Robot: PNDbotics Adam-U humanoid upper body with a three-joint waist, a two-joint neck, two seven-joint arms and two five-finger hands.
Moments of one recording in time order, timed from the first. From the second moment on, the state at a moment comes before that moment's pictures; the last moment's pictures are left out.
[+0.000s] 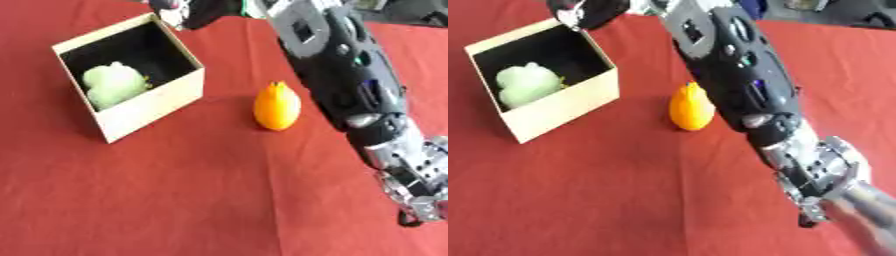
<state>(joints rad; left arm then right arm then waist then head) -0.24 0.29 0.09 -1.98 -0.06 -0.39 0.01 -1.04 -0.52 0.25 -1.57 0.72 -0.10 0.60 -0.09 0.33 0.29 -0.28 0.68</state>
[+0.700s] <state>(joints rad) -0.24 0.29 0.10 -1.98 -0.07 -0.38 0.01 -0.72 -0.80 0.23 -1.90 0.63 -0.03 0.64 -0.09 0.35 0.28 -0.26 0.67</state>
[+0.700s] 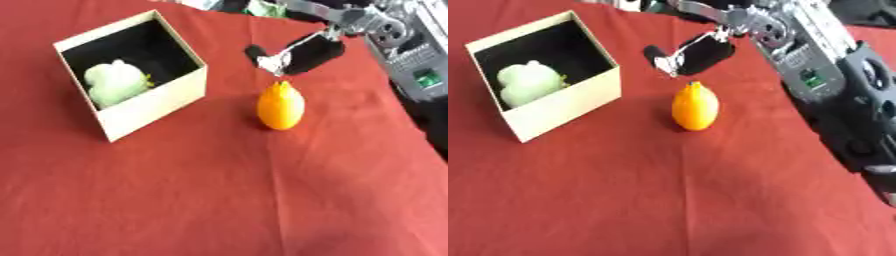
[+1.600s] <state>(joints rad) -0.25 0.29 0.10 -1.98 -0.08 -0.38 0.01 -0.55 -0.83 0.24 -1.84 0.63 -0.01 0.70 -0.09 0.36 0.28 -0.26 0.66</state>
